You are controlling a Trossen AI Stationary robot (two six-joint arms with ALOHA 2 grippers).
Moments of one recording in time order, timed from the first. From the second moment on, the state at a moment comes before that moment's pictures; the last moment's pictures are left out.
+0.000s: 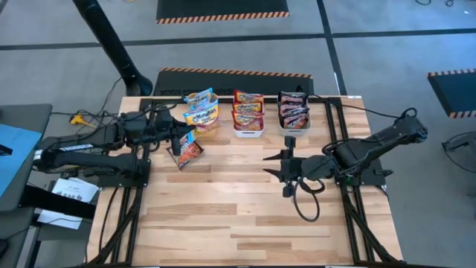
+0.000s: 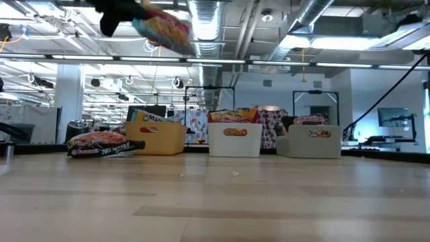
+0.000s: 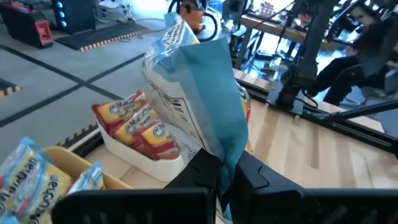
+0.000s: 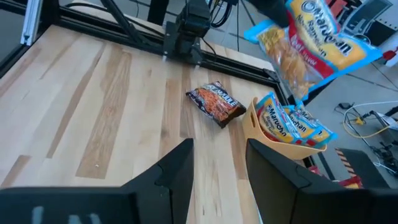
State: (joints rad) left arm 0.15 0.72 0.78 -0.23 -0.27 -0.24; right arm 0.40 1.23 1.12 -0.36 0.58 -0.09
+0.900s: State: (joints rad) left arm 0.54 0.61 0.30 0.12 -0.07 -0.09; right arm 0.40 1.23 1.12 -0.36 0.57 -0.05
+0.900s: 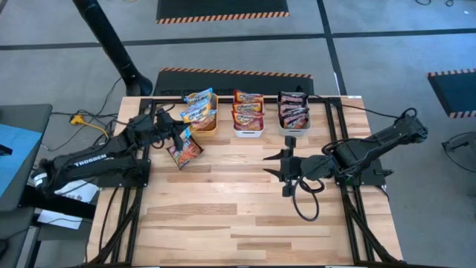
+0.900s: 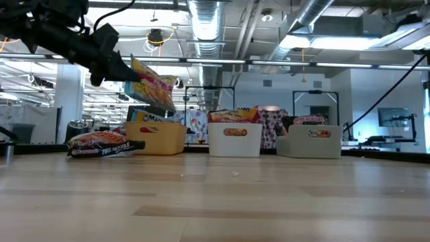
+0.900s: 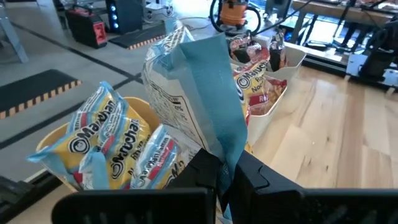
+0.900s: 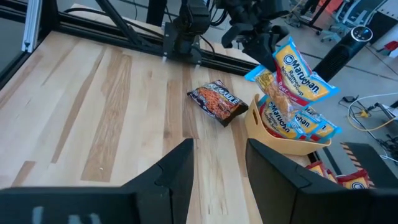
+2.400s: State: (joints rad) left arm 0.70 0.96 0.31 0.28 -0.02 -0.10; right arm 0.40 1.23 1.12 -0.37 0.57 -0.01
